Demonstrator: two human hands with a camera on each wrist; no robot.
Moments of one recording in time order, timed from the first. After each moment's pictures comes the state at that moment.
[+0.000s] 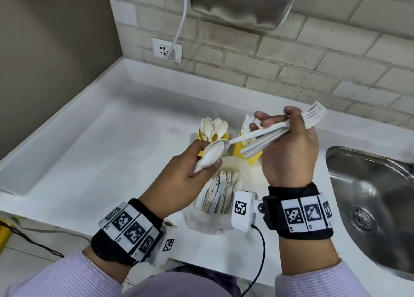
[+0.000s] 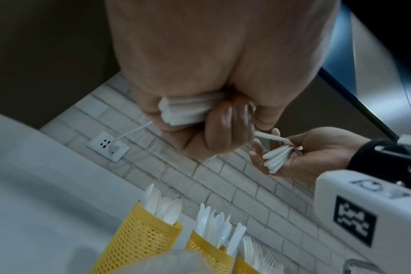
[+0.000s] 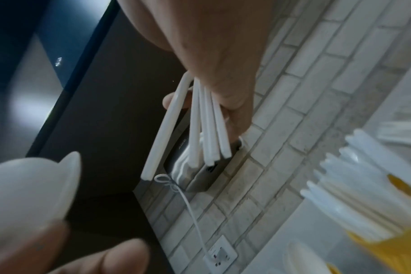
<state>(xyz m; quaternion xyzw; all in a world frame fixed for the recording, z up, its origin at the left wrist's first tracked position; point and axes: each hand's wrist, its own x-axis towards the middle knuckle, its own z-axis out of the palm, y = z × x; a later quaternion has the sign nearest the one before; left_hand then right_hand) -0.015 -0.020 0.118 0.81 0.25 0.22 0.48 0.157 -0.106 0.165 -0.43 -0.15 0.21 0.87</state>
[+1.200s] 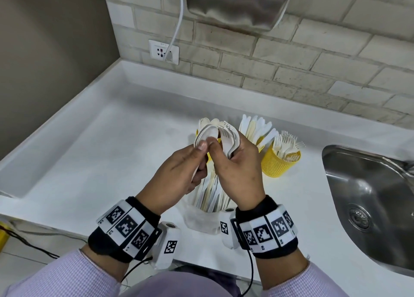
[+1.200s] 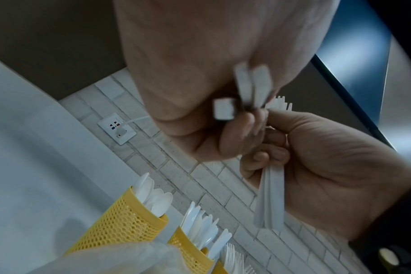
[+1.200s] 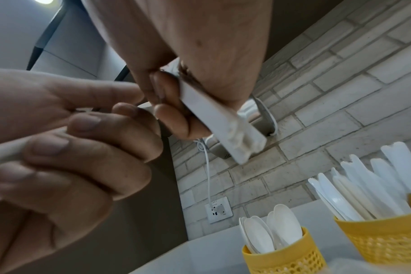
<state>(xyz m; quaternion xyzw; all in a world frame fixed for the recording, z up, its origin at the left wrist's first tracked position) -0.017 -0.021 0.127 0.65 0.22 0.21 0.69 0.102 -0.098 0.128 -0.65 -0.40 0.14 0.63</state>
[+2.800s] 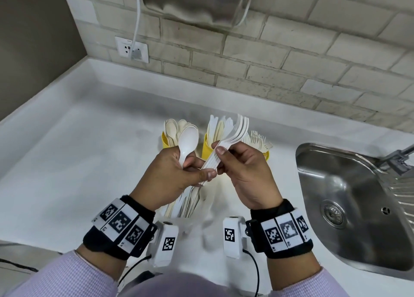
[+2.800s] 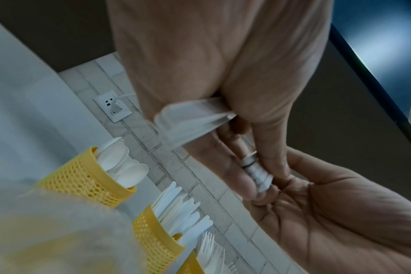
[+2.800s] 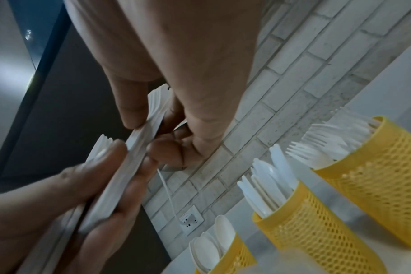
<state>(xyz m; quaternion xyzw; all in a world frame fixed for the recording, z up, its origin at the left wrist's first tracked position) 0.058 -0.052 0.121 0.66 0.28 0.21 0.66 0.201 -0.159 0.119 -0.57 -0.29 0.34 0.69</state>
